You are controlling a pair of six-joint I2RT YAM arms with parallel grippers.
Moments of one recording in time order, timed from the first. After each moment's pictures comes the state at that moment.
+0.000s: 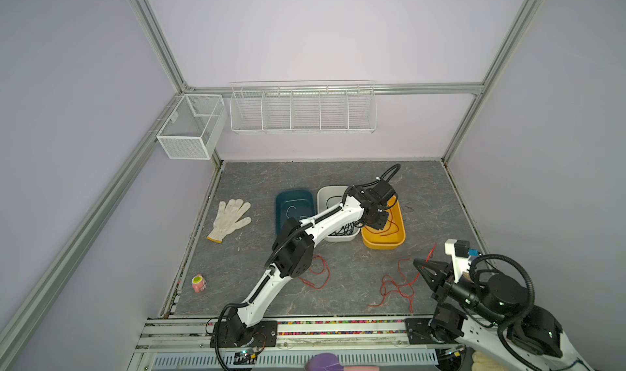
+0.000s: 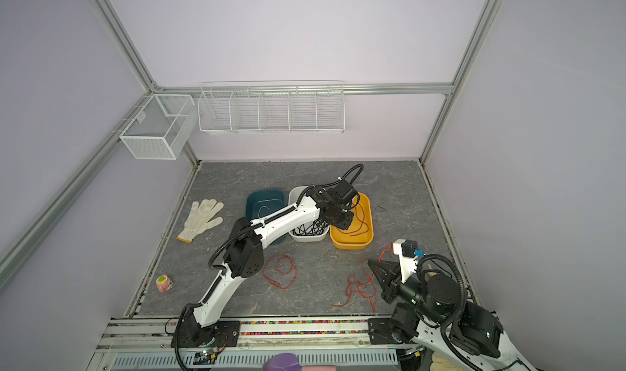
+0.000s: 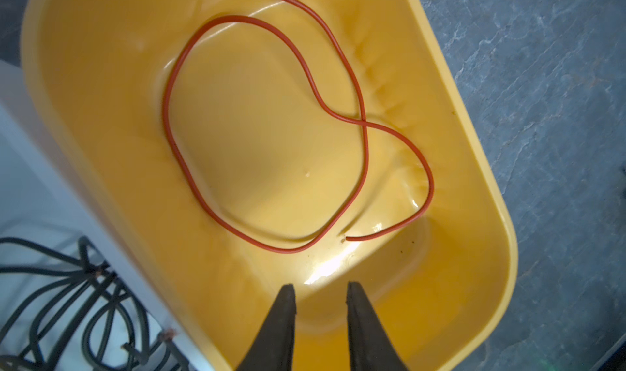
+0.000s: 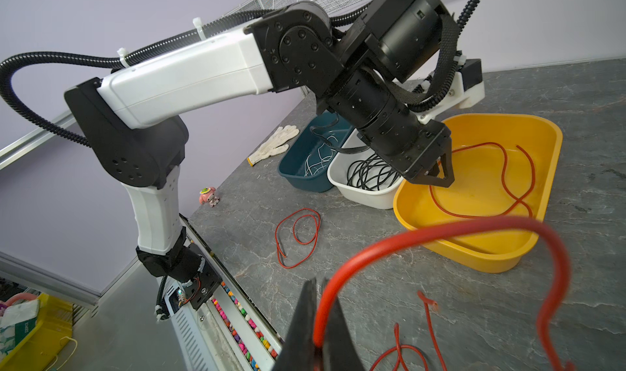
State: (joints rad) left arm -0.99 2.36 2.21 -0.96 0.02 -0.38; right arm 1.00 0.08 0.68 -0.82 0.18 0.49
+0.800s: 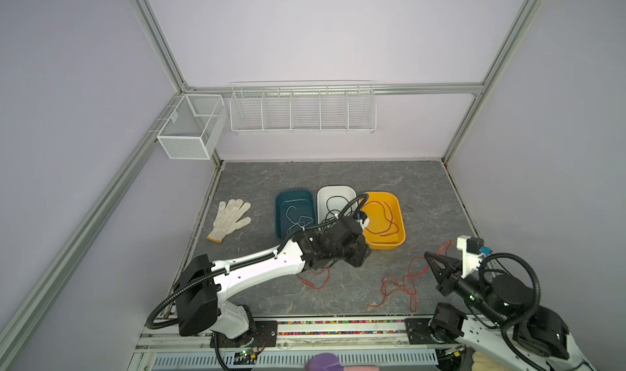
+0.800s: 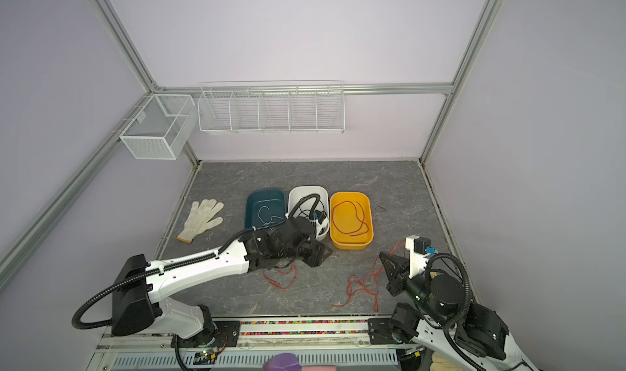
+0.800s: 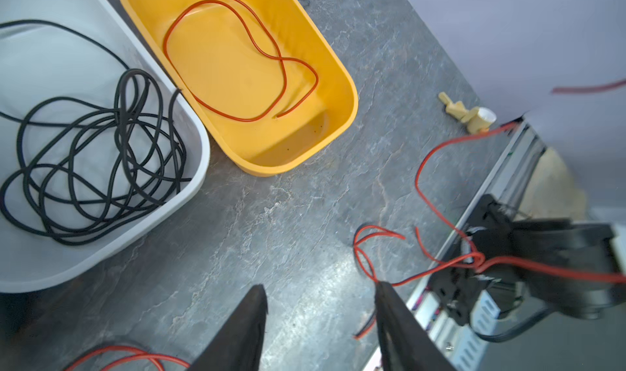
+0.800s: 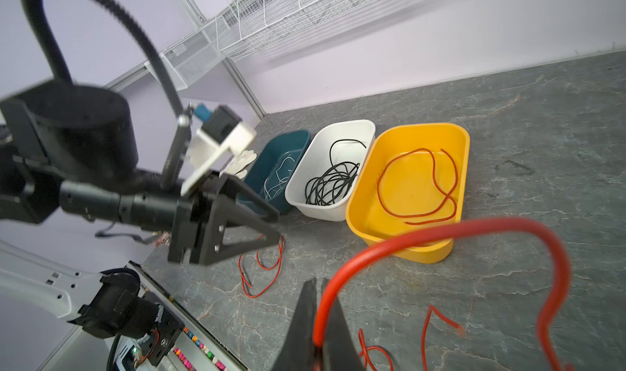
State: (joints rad) left arm -1.18 1.46 1.08 -0.38 -0.04 -0.44; right arm 1.00 0.11 0.75 -0.88 0.39 0.56
